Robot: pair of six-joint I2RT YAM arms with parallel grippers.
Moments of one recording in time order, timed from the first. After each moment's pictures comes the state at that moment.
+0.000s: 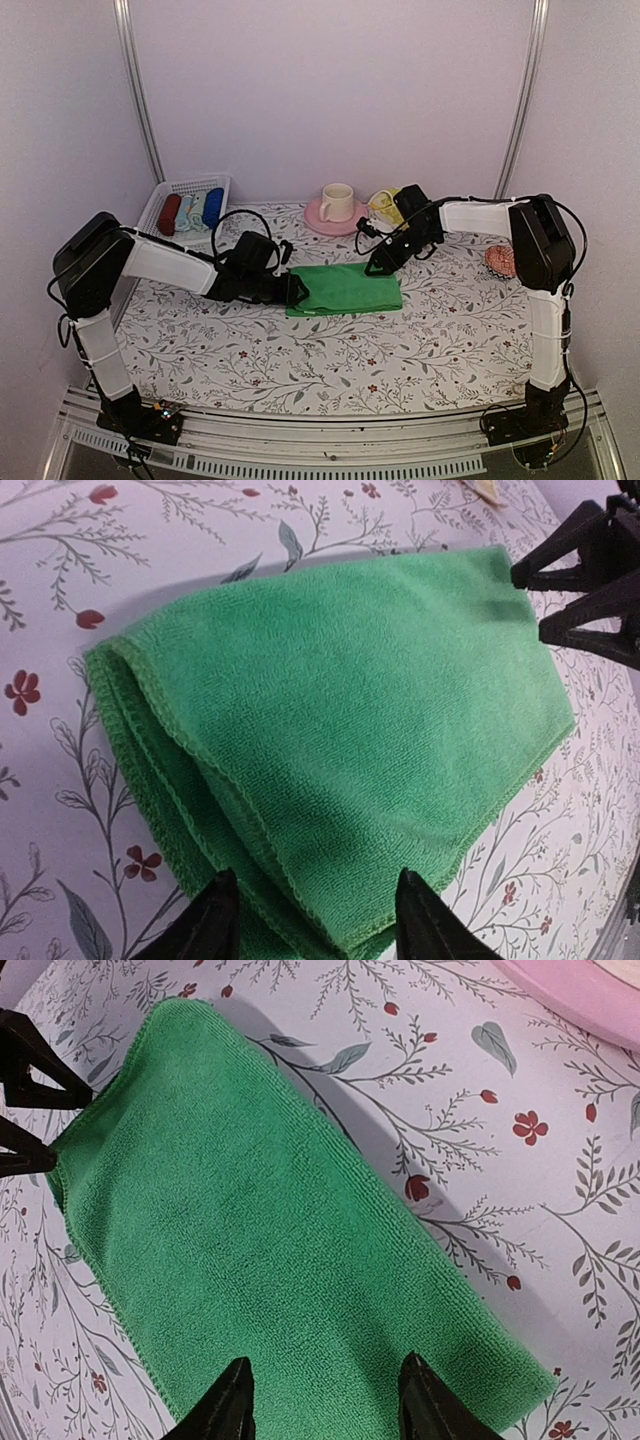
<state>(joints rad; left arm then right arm) -0.71 1.85 0.96 0.13 0.12 -0.51 0.49 2.15 1.61 -0.55 -0.48 -0.32</state>
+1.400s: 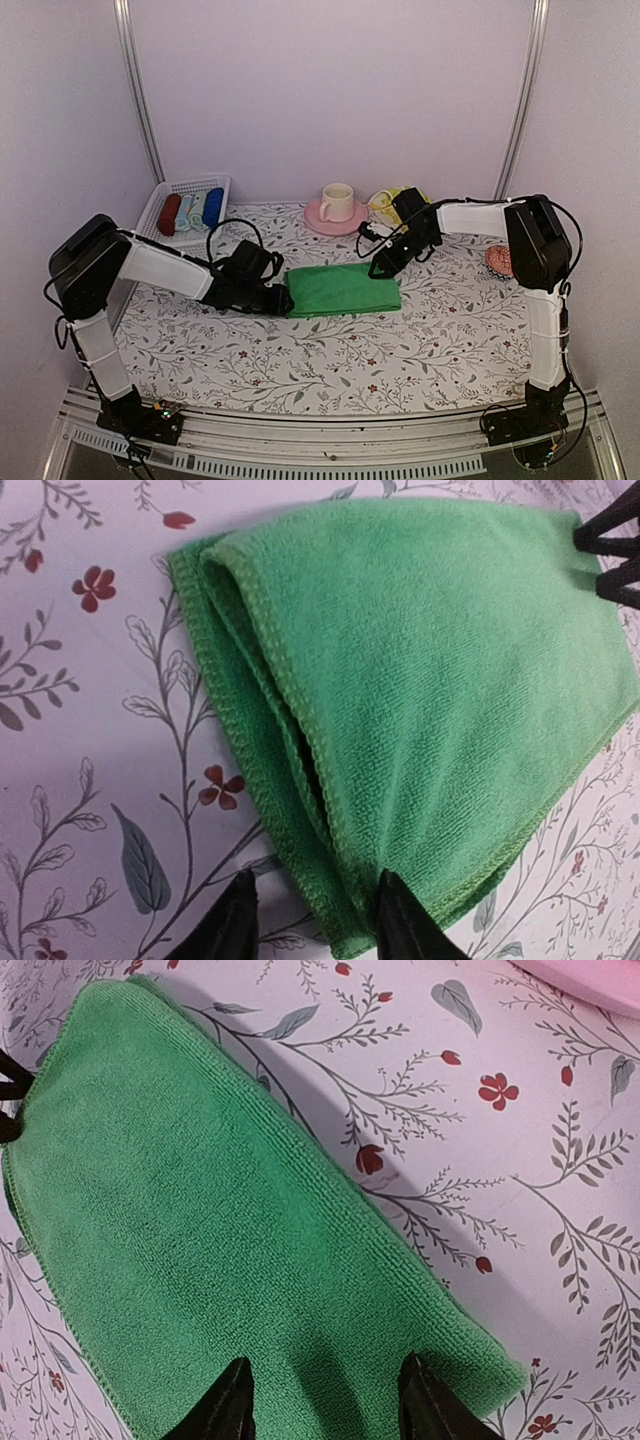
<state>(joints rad) -0.71 1.83 0.90 0.04 0.04 -0.51 0.49 2.18 1.62 -0.56 -0.38 -0.33</state>
